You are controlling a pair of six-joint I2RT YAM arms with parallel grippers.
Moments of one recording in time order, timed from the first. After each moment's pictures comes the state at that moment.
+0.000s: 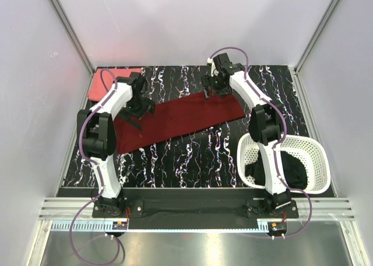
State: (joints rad) left arm -0.17 1.95 1.60 -1.12 -0.05 -1.22; right arm 0.36 2.36 2.21 -0.88 -0.10 0.10
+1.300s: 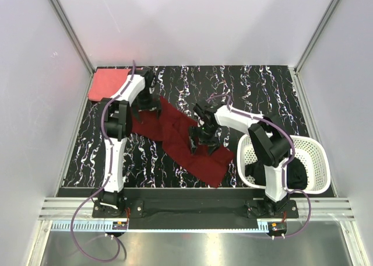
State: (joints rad) left arm -0.18 2.39 2.06 -1.27 -0.05 -0.49; right arm 0.65 2.01 1.42 -0.86 -0.30 0.48
